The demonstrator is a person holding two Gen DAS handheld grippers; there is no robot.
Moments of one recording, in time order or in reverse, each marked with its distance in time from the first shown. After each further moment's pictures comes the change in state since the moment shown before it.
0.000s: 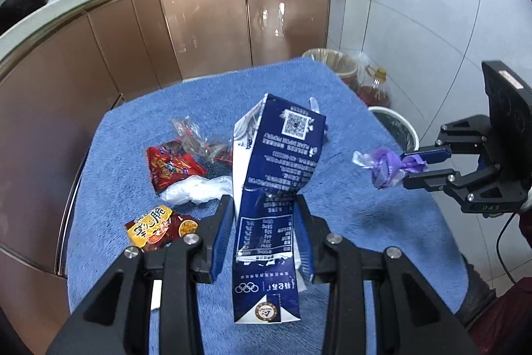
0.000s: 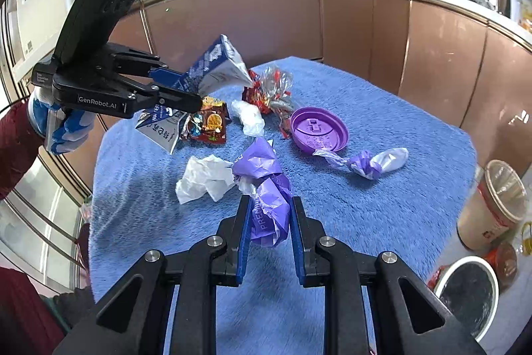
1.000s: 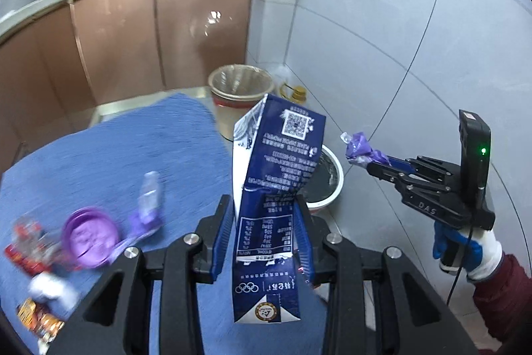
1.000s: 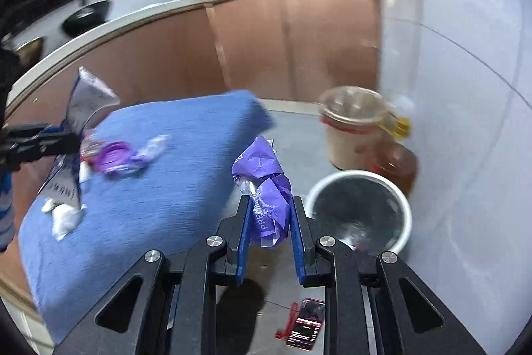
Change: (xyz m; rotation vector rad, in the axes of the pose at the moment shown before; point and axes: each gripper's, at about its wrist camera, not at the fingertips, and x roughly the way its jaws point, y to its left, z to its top) left arm 0.102 -0.160 0.114 0.074 -0.001 -0.282; right arm -0.109 -0.172 -0.107 0.551 -0.090 -0.538
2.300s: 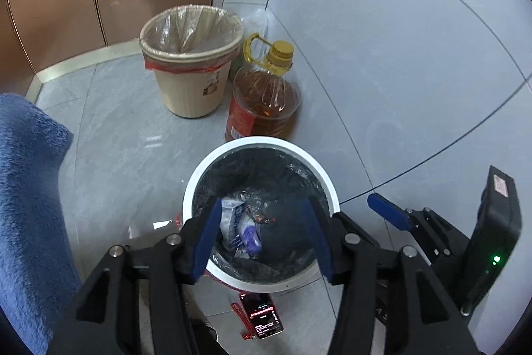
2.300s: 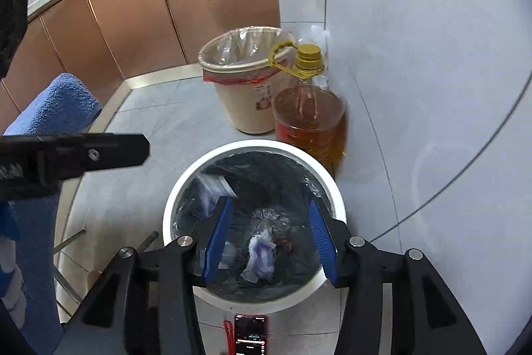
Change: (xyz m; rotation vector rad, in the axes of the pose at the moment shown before) left arm 0.286 -0.073 0.099 -0.072 0.220 -0.074; right arm 0.167 -0.145 0.005 0.191 0.170 -0.260
